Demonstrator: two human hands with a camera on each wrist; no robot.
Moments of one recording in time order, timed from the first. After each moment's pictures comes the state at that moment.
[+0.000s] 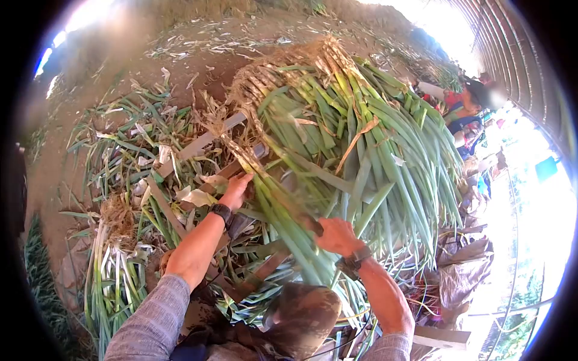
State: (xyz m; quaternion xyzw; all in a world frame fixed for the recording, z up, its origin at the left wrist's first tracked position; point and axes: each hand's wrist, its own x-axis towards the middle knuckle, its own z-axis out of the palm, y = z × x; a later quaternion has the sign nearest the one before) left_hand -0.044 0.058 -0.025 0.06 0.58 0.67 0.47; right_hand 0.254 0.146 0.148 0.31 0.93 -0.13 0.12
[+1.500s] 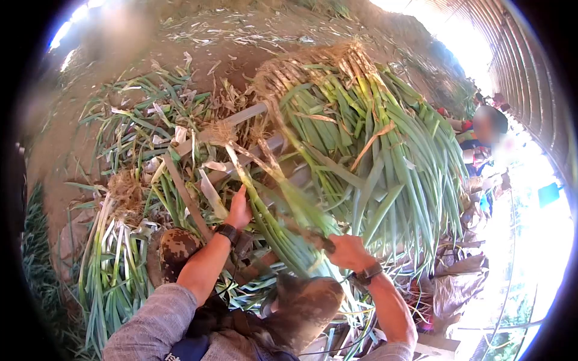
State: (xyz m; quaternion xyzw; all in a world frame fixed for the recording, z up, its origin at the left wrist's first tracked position) left_hand 0.017 -0.023 -0.052 -0.08 0.34 0.80 0.48; right_hand 0.291 0.109 0.161 0.26 0.93 -0.14 0.22
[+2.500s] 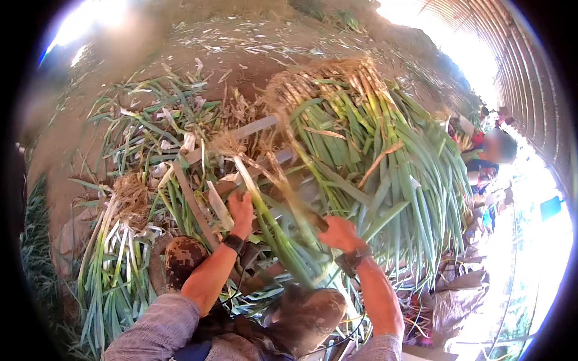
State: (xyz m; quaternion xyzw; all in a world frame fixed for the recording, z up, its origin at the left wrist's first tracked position) left_hand 0.013 -0.008 -0.063 -0.04 0.64 0.75 0.15; right_hand 0.208 0.138 0.145 0.31 0.92 -0.16 0.16
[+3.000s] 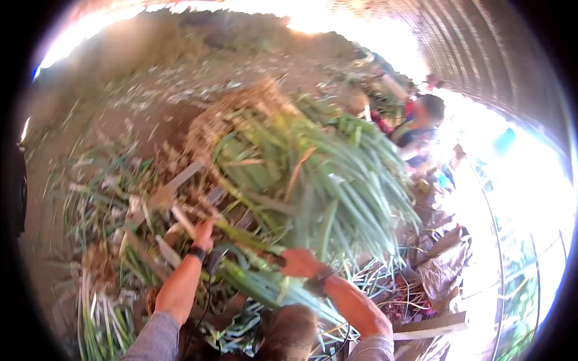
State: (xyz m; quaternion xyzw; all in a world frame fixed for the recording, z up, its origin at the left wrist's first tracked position) left_hand -0.023 0.058 -0.021 0.00 0.55 0.71 0.44; right_hand 0.274 0.136 0.153 0.33 0.91 -0.18 0.18
